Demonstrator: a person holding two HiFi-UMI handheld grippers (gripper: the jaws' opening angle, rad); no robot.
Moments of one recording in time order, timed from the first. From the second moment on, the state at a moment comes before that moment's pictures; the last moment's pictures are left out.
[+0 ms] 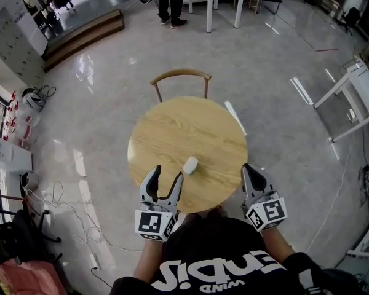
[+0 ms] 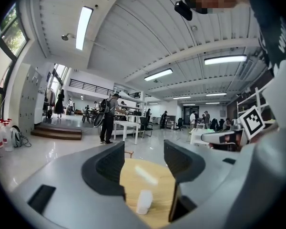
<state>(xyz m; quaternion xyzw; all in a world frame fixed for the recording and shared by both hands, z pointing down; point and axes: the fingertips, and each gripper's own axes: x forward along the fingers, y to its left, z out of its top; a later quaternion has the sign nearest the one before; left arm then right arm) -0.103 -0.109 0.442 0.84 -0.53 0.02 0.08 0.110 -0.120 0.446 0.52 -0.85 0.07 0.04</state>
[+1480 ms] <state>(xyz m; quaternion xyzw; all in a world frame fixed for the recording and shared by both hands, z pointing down) -0.066 -0.141 0.598 0.86 -0.48 0.13 0.11 0.142 -0.138 0.443 0.54 -0.84 0.06 0.04</state>
